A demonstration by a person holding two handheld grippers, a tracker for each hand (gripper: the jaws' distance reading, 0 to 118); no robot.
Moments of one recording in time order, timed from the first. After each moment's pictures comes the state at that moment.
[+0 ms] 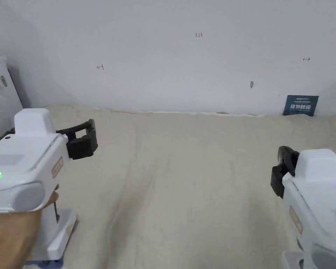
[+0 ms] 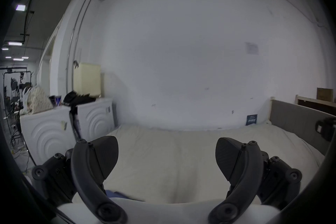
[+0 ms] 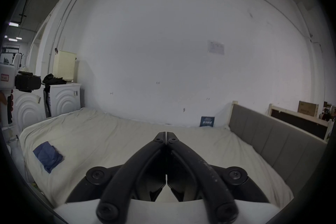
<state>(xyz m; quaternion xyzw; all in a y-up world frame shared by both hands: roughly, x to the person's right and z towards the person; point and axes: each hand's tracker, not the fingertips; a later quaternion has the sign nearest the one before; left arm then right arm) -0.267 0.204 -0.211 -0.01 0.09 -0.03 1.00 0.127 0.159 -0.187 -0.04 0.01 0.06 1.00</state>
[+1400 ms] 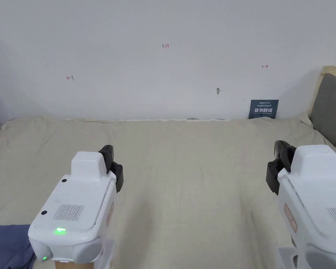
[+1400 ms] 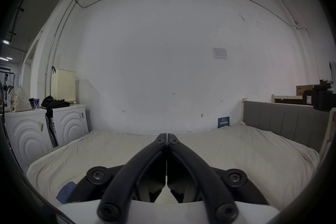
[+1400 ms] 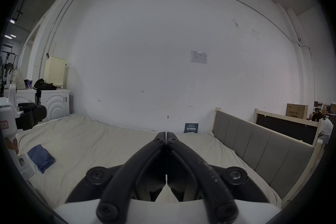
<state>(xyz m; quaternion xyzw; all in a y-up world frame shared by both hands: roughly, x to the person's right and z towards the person) -0.150 0.142 -0.181 0.02 0.00 -0.03 1.00 0.175 0.174 -0.141 -0.01 -0.03 0.06 1.00</state>
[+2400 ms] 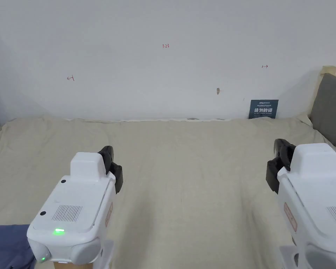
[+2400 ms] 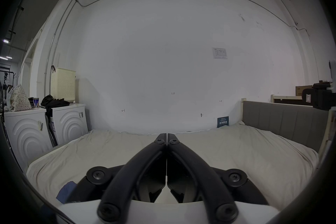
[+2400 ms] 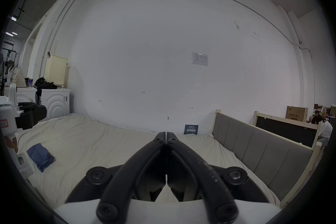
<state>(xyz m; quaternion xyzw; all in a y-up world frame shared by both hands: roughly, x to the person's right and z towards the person) -0.157 0.141 -0.182 0.02 -0.01 -0.03 1.00 0.171 0.176 -0.139 0.00 -0.03 0.06 1.00</state>
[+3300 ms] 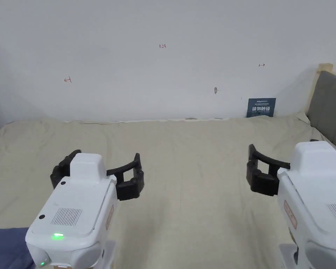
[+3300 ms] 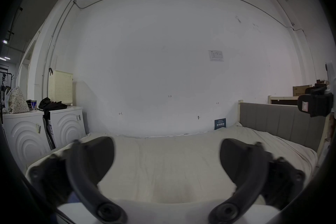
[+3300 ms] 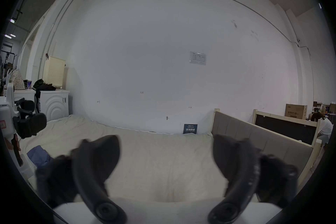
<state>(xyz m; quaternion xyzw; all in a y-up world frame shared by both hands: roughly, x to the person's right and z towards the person) -0.150 0.145 -0.179 0.03 -0.02 -0.03 1.00 0.174 0.174 -0.138 0.00 -0.04 0.06 1.00</state>
